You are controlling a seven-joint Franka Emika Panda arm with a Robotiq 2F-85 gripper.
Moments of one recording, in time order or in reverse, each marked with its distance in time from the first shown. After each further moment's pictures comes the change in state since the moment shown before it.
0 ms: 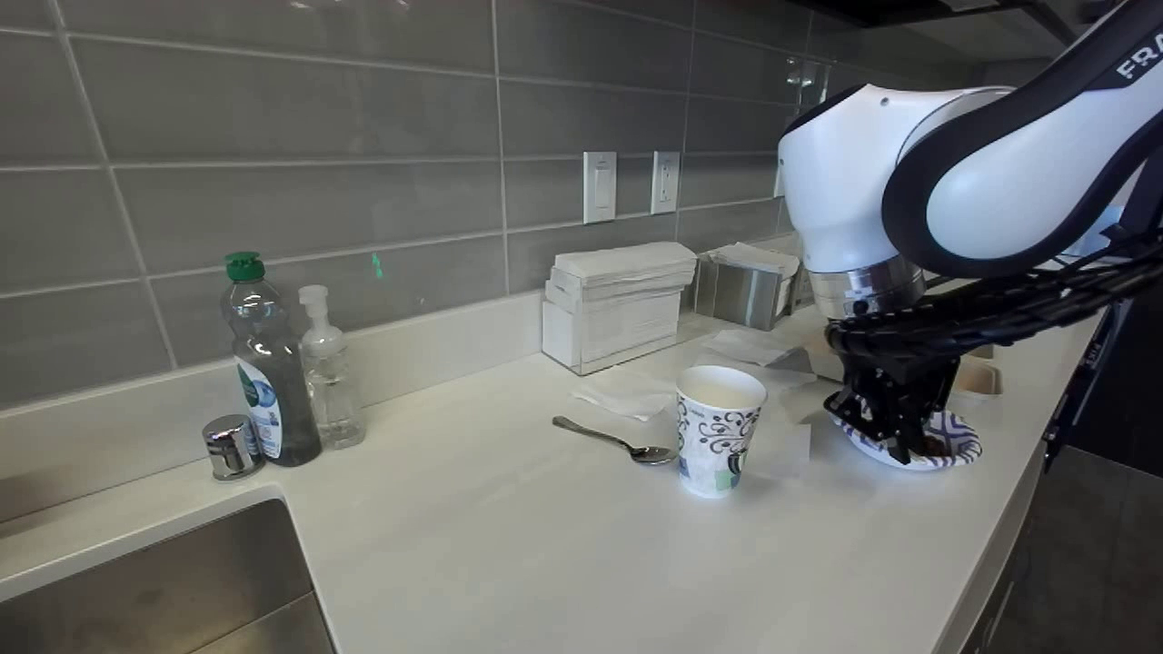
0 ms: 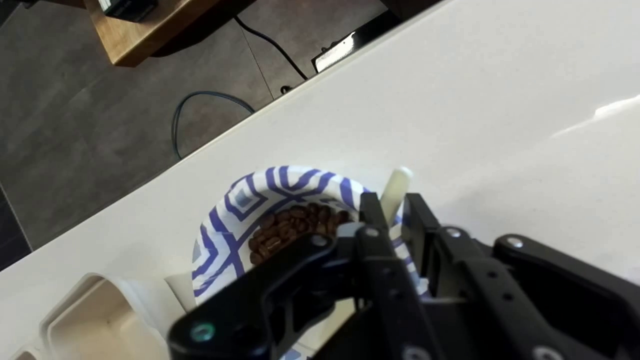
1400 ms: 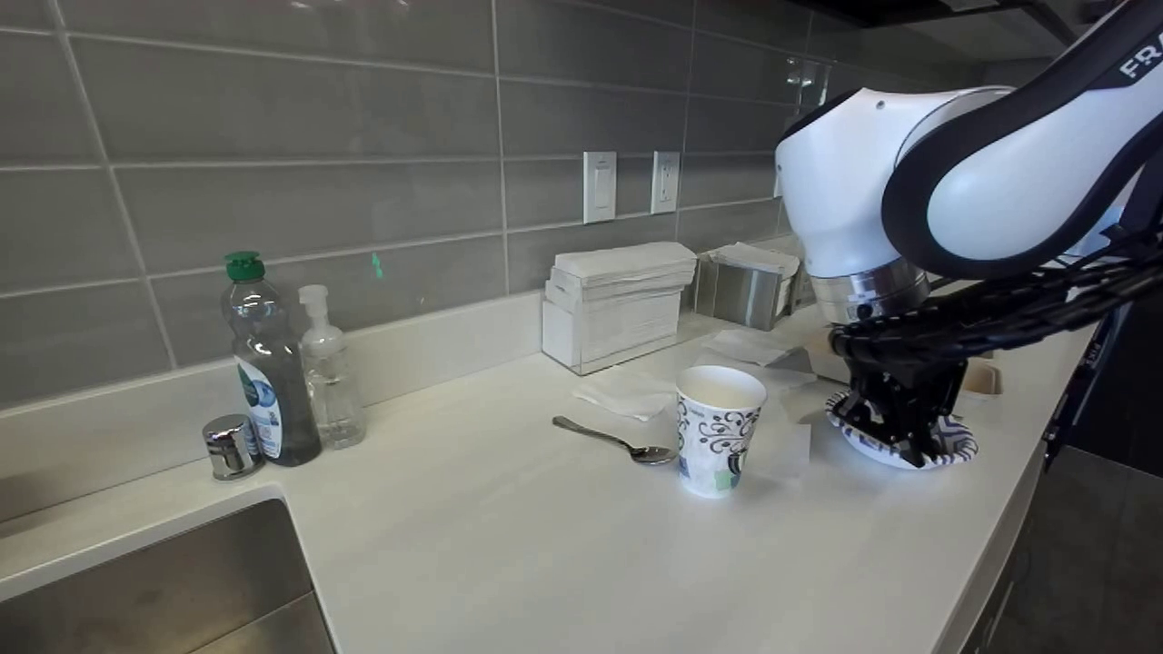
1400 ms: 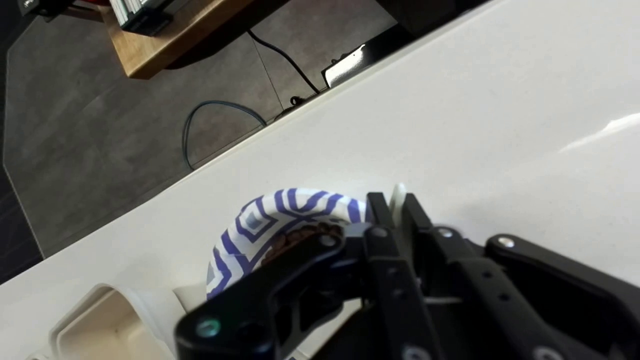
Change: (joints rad) arm 0.014 0.001 -0.005 0.000 0.002 -0.036 0.000
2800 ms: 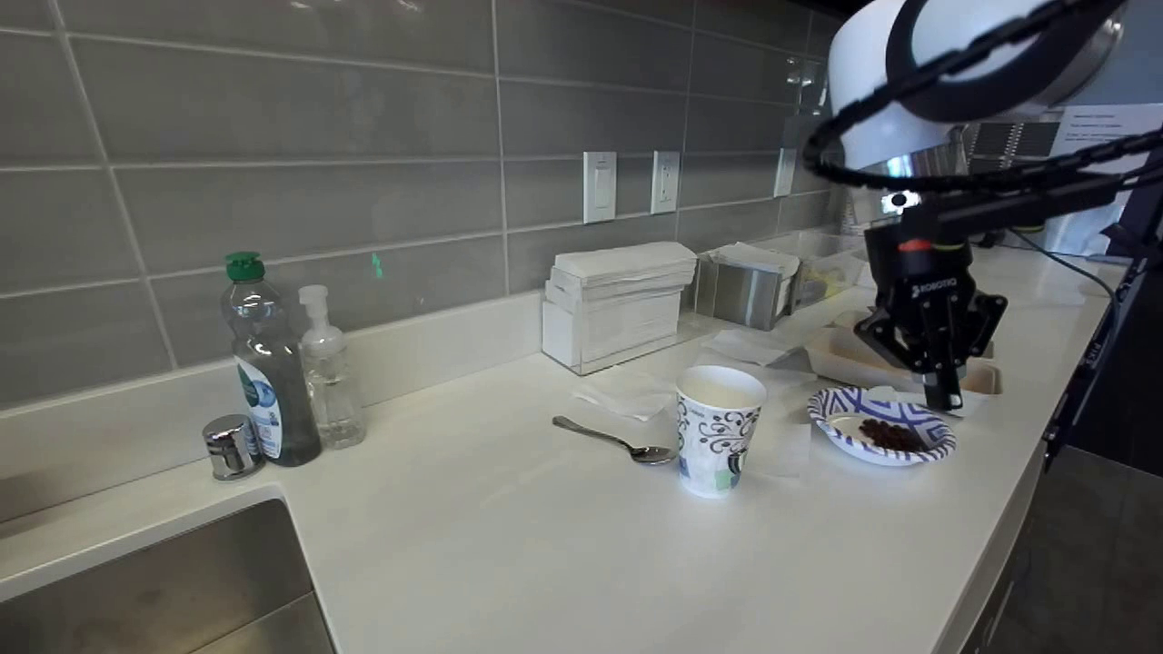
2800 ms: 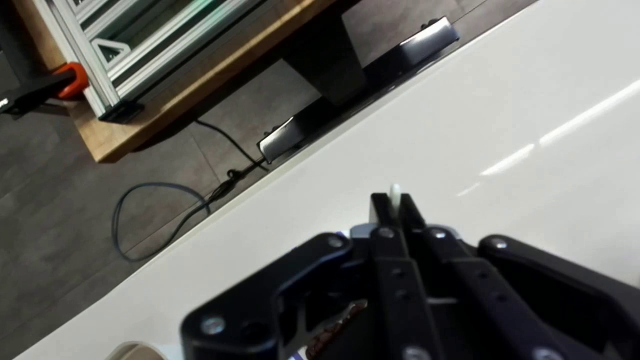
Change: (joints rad) arm -0.010 -0.166 -0.117 0.069 0.296 -0.224 -0.213
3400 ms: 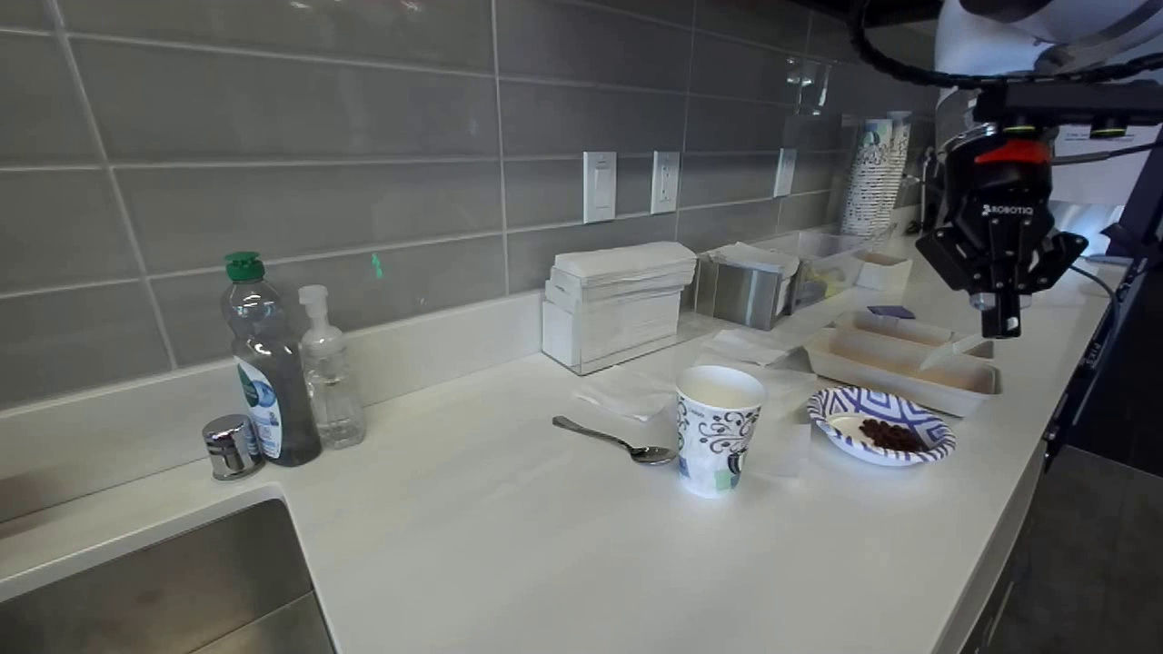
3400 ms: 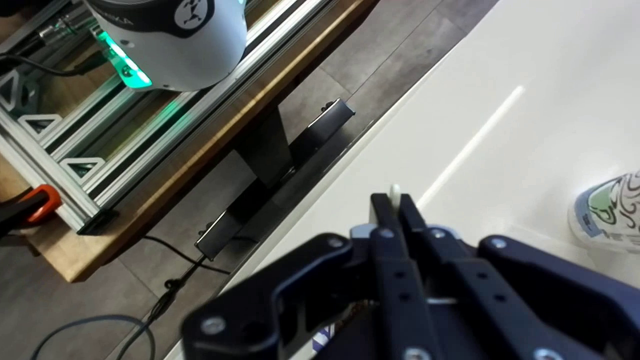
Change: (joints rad) arm -0.143 -0.066 -0.182 0.091 0.207 -0.243 -0.138
